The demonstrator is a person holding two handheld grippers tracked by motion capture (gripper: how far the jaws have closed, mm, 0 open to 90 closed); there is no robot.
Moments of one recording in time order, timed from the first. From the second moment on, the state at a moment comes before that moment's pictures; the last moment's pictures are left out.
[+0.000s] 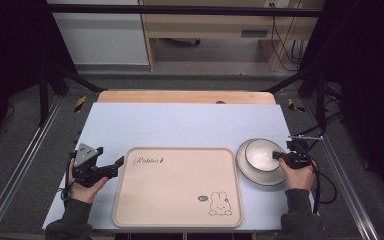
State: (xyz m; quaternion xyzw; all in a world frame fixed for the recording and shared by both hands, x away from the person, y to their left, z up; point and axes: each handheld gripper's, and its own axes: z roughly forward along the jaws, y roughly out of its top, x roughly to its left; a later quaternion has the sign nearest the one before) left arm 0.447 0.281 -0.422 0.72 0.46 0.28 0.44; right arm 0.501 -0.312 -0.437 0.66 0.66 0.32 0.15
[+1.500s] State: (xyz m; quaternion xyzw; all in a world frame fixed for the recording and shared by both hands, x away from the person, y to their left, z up) left arm 0.447 0.281 -0.422 0.72 0.46 0.28 0.44; right arm 0.491 -0.309 -0.419 0.64 0.66 0.35 0.16
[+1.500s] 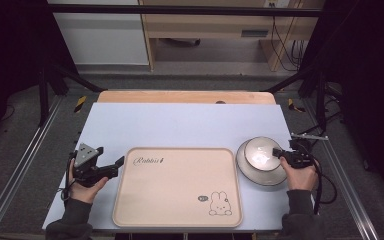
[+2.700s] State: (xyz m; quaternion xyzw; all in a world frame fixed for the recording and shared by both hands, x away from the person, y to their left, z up) left arm 0.448 0.281 -0.421 0.72 0.46 0.28 0.44; right arm 0.477 -0.262 -0.390 0.56 0.70 0.40 0.15
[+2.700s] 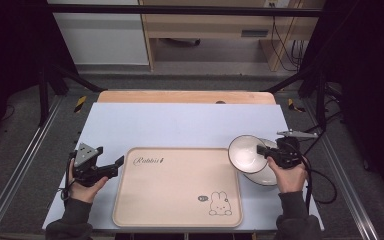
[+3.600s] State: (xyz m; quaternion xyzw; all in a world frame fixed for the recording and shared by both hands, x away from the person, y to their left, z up) left arm 0.447 0.279 -0.422 0.72 0.45 0.28 0.44; right arm 0.472 -0.219 -0.382 0.51 0.73 0.43 0.12
